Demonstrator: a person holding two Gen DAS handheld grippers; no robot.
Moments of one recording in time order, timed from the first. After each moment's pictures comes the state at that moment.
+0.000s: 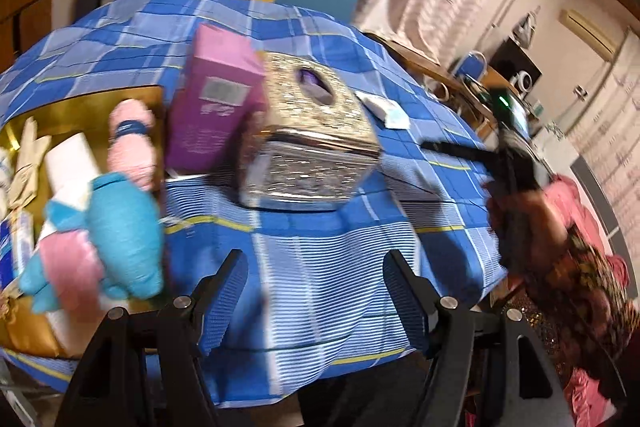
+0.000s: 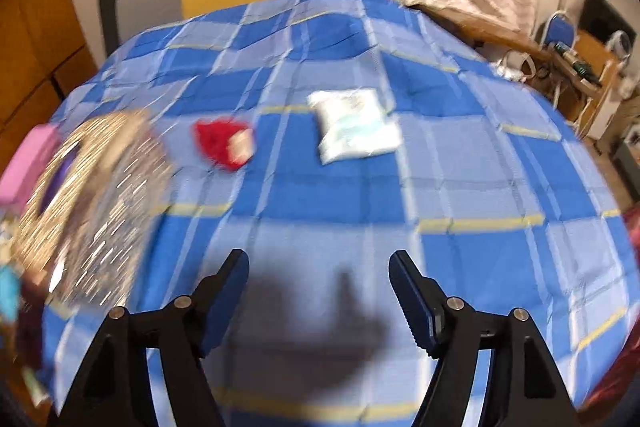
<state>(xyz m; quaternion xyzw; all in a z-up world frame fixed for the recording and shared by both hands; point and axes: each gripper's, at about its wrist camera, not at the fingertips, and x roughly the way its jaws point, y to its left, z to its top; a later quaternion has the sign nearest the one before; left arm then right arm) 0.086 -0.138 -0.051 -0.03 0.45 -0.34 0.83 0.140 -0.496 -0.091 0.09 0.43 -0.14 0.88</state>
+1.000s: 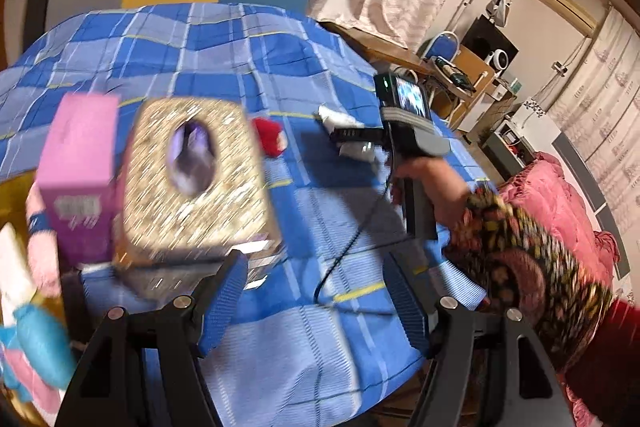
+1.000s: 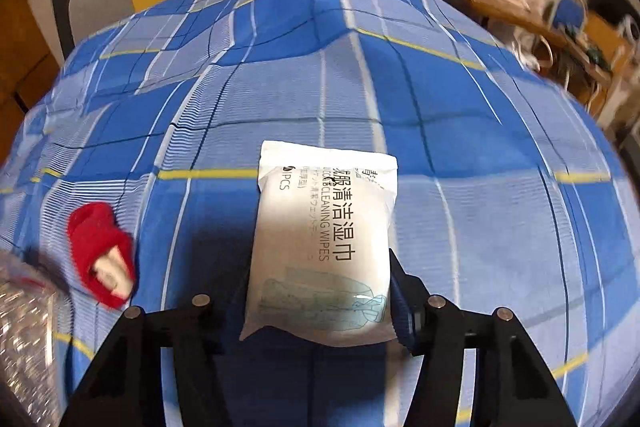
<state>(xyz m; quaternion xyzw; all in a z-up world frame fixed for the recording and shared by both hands) 0.131 -0.253 -0.013 0.00 0.46 -0.38 0.80 0.242 -0.574 -0.141 0.15 0.48 -0.13 0.85</state>
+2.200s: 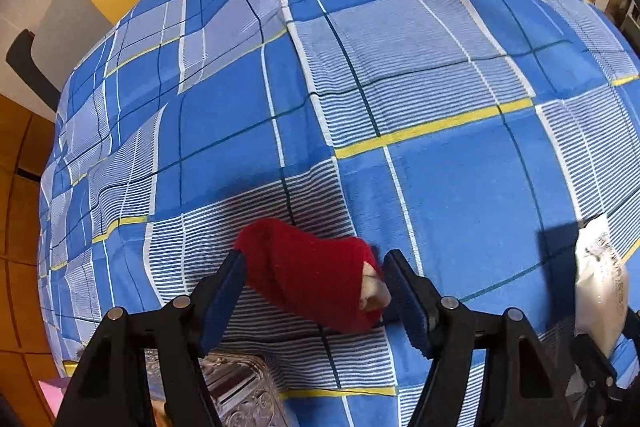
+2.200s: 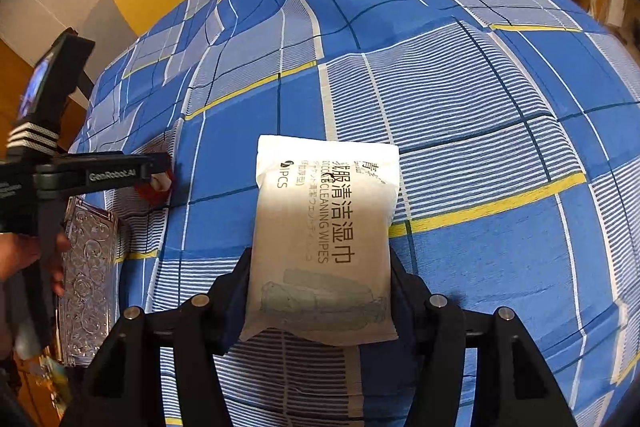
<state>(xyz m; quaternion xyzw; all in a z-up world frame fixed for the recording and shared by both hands) 0.321 -0.466 -0.126 0.30 0.55 -0.15 0.77 0.141 -0.589 -0.142 0.28 0.49 -0.09 0.82</state>
